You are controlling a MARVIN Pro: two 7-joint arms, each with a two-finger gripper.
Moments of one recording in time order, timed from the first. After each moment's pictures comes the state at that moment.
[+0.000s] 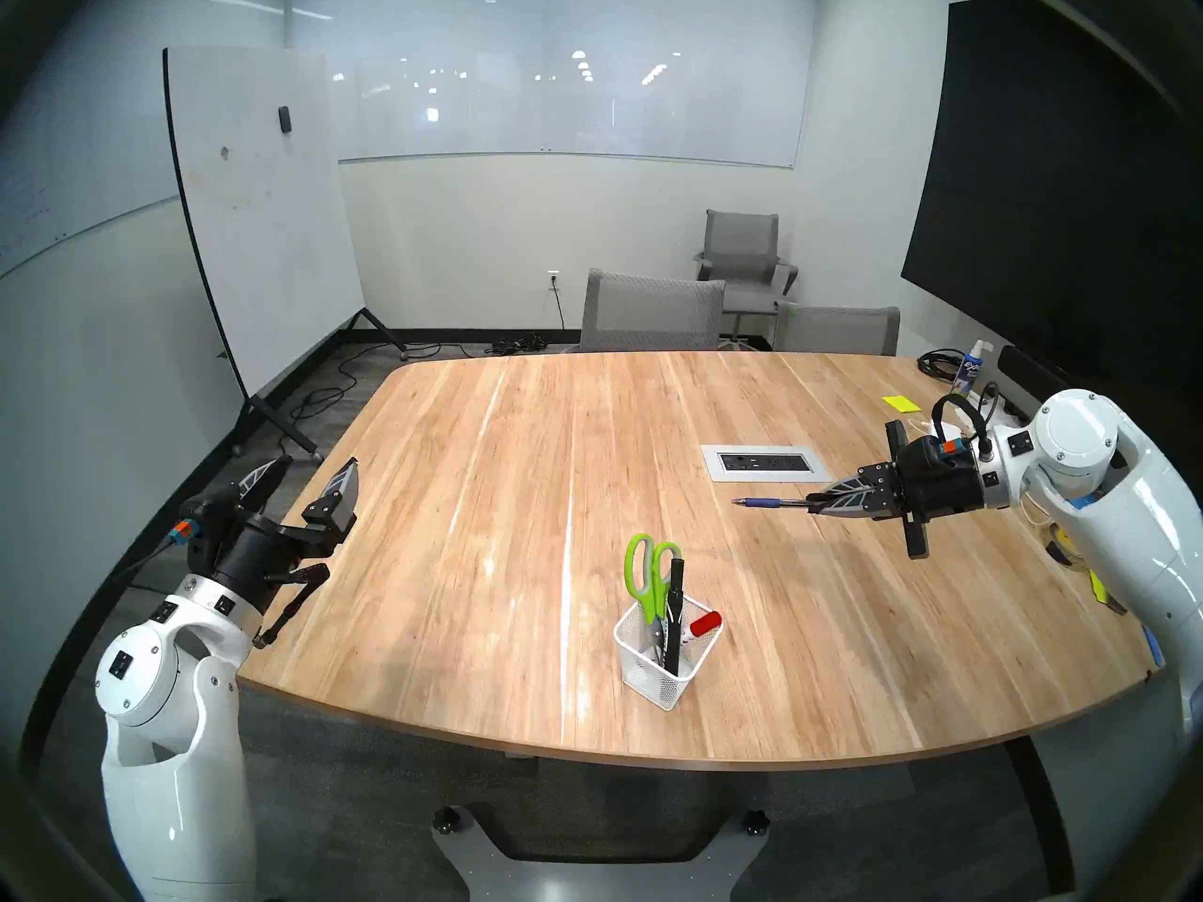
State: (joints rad) left arm 1.93 -1.49 -2.07 -2.12 -0.41 0.16 -0.50; right arm -1.23 -0.43 1.34 -1.69 0.33 -0.05 1.15
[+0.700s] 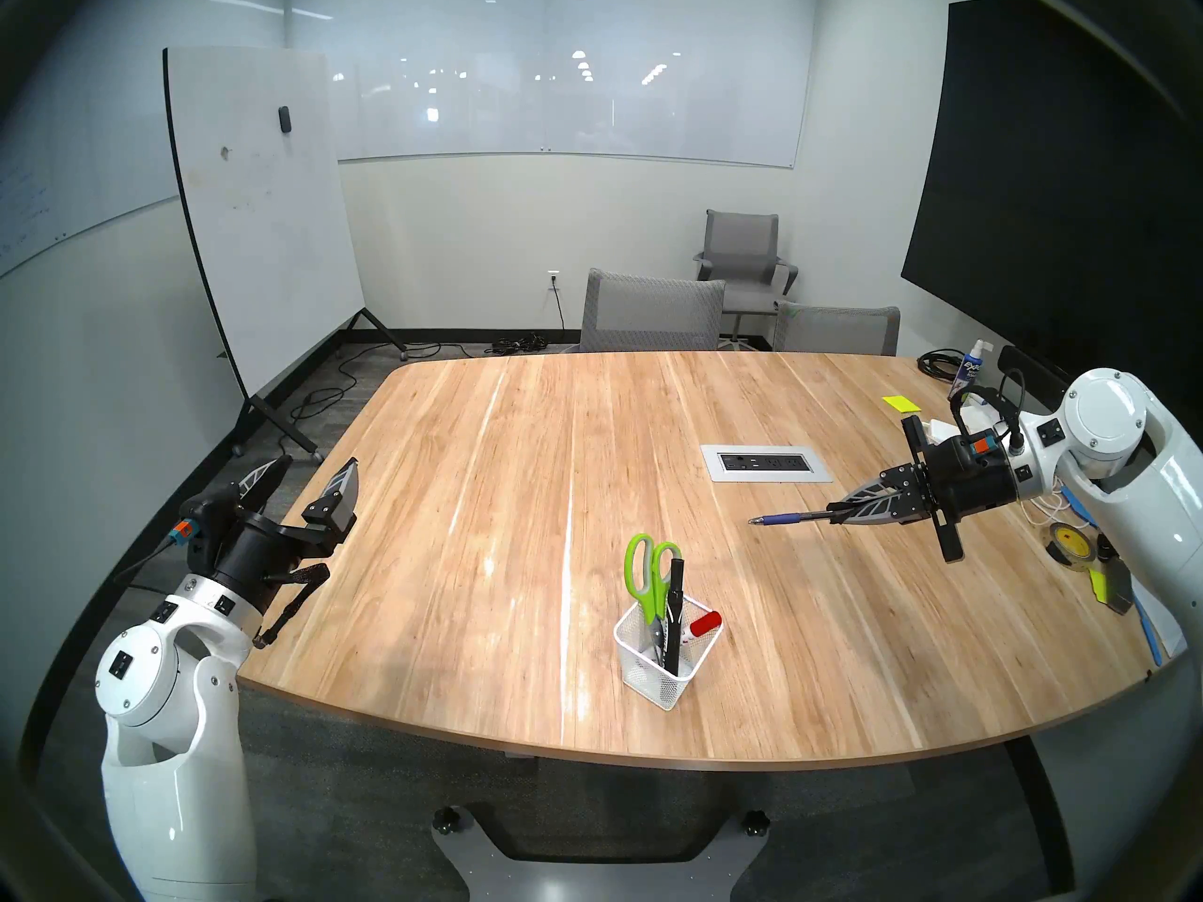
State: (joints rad) left arm 1.93 -1.49 -2.07 -2.12 -0.41 0.16 -0.50; right arm -1.29 -0.35 1.42 -1.76 0.34 -0.09 1.24
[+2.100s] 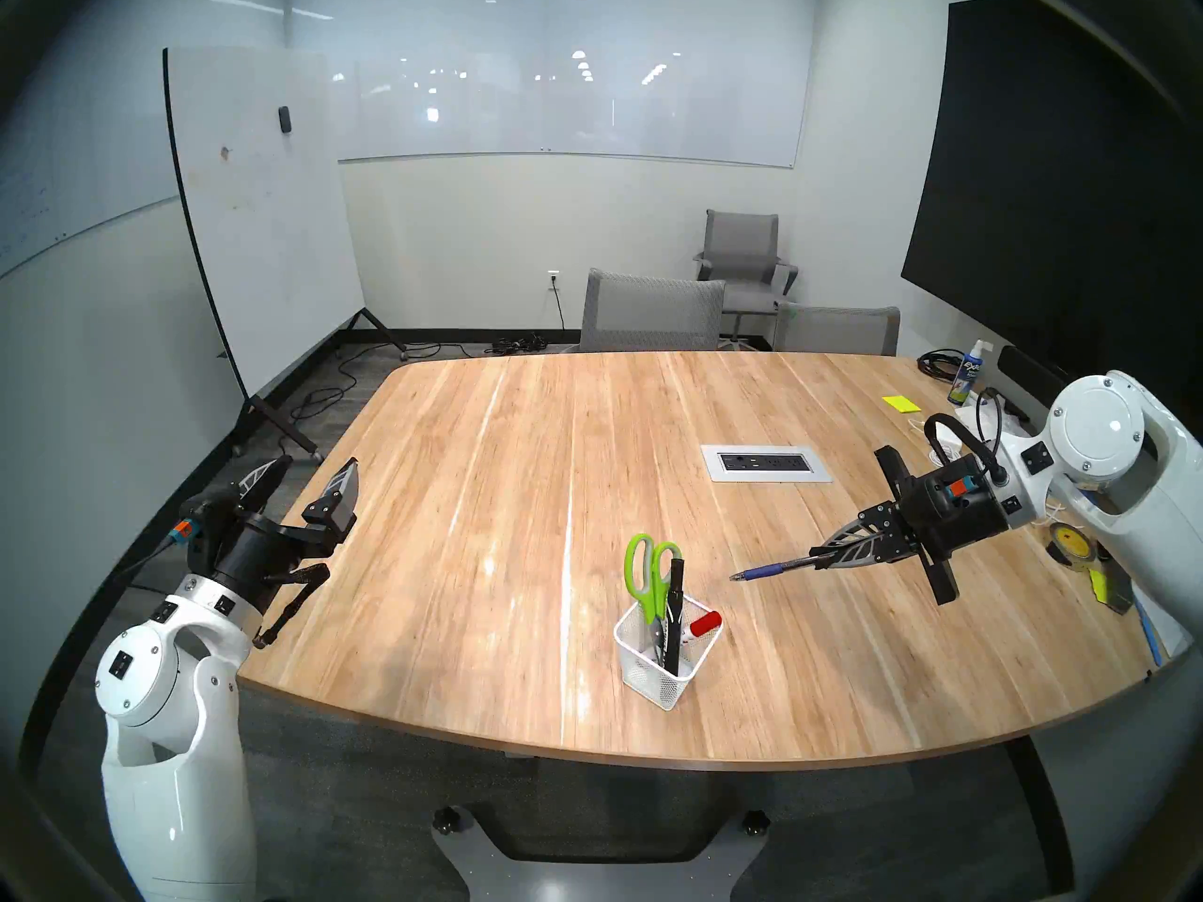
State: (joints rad) left arm 1.93 -1.49 -2.07 -2.12 -0.41 0.16 -0.50; right arm -1.38 -0.28 1.43 -1.98 0.26 0.02 1.20
